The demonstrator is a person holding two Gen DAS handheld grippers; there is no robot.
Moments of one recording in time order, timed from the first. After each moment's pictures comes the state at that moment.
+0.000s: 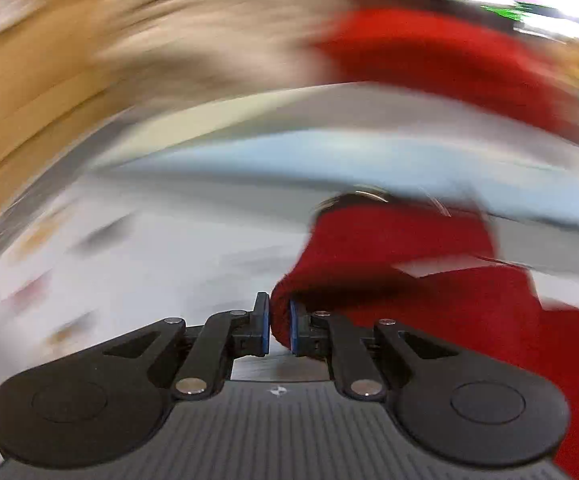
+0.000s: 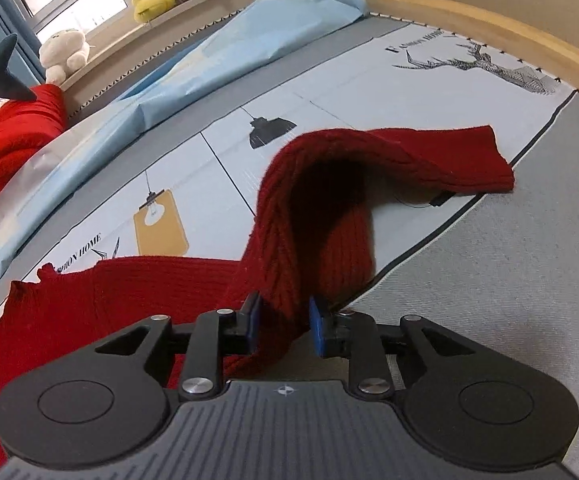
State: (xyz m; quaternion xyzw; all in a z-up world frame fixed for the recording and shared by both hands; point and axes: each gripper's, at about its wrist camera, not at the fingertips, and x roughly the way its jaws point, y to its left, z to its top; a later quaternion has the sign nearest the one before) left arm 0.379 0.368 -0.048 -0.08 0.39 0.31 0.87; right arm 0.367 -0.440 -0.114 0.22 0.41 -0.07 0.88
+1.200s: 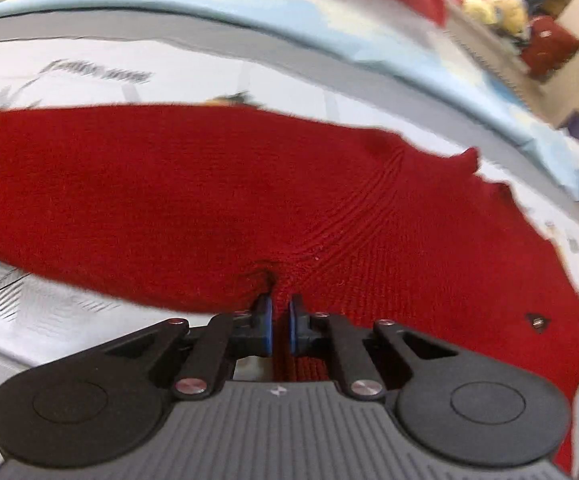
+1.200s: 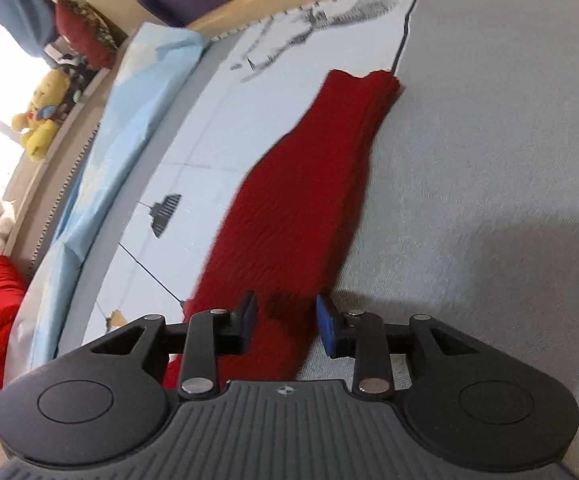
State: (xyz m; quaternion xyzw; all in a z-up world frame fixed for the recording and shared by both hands) left arm 0.363 0.267 -0.146 -0.17 0.50 0.03 0.85; right arm 0.345 -0.498 -0.145 0.44 0.34 -0.21 0.80
